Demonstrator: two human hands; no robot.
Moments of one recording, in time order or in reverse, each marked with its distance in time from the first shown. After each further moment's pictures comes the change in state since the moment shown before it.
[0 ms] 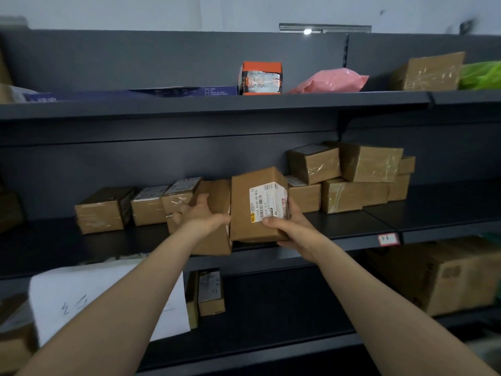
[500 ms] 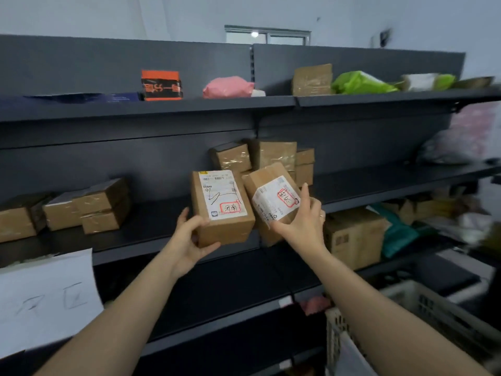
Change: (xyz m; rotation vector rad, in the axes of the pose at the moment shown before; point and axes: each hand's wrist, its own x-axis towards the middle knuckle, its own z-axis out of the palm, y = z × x) left_hand -0.132 0.075 0.118 -1.179 -0.411 -0.038; right_hand -0.151 0.007 -0.167 -0.693 0.643 -0.218
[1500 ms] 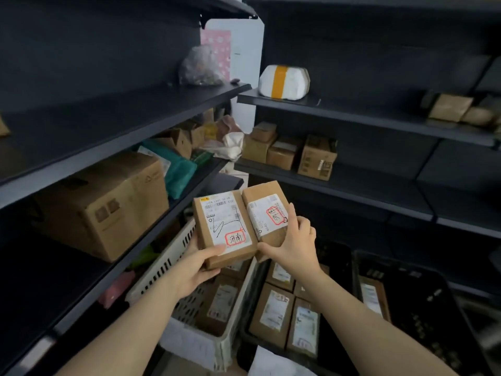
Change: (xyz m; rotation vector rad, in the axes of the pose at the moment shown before) left_hand 0.050 -0.351 0.338 0.286 -0.898 -0.664; right_hand -0.102 0.312 -0.218 -0.486 0.322 0.740
